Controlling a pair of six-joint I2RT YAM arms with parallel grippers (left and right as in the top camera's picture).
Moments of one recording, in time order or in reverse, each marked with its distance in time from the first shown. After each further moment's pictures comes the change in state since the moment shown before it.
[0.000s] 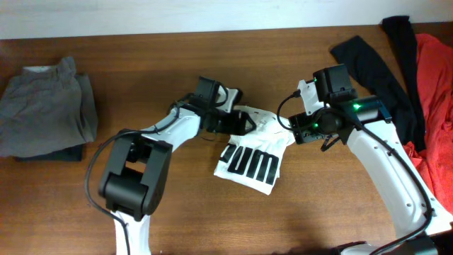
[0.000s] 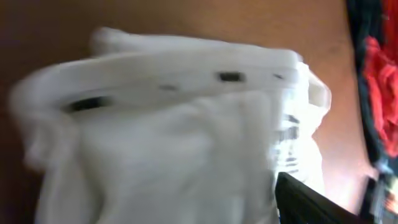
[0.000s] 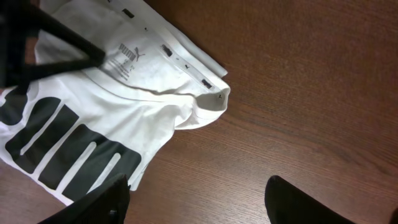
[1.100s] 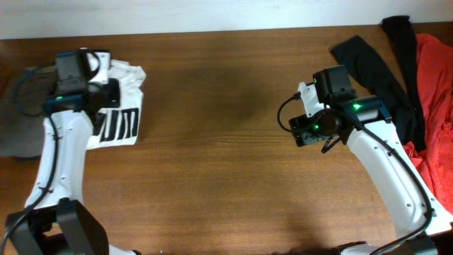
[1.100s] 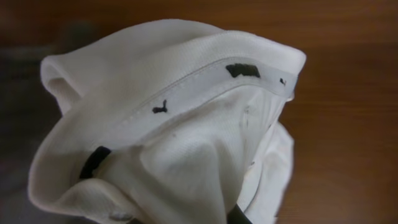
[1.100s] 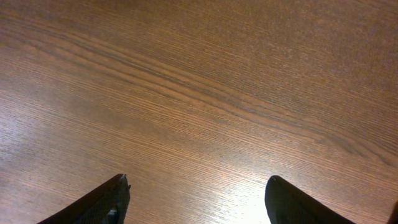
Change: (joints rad) left arm 0.591 -0.452 0.049 -0.317 -0.657 0.422; right arm 0.000 0.000 0.000 -0.030 0.000 0.000
